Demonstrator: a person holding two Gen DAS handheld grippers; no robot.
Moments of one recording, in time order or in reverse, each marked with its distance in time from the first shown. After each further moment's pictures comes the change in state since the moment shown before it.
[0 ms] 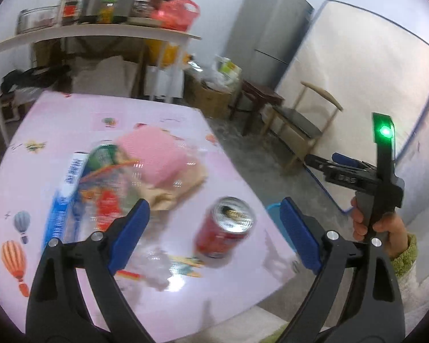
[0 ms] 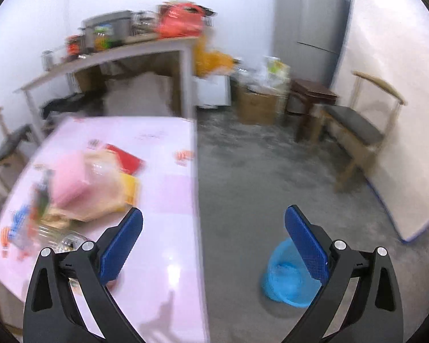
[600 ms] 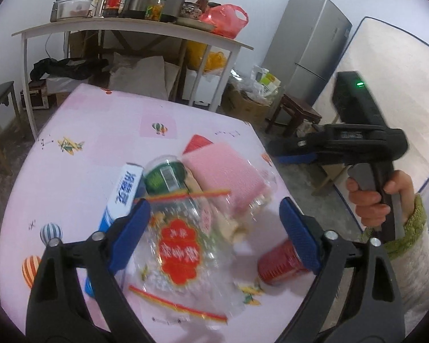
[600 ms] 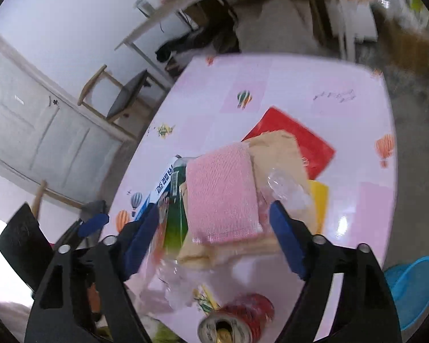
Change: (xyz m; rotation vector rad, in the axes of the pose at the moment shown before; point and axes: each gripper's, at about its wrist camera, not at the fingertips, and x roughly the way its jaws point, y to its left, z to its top) left arm 0.026 0.076 0.025 -0.095 -0.039 0.143; right arm 0.140 0.141 0.081 -0.032 0.501 0.717
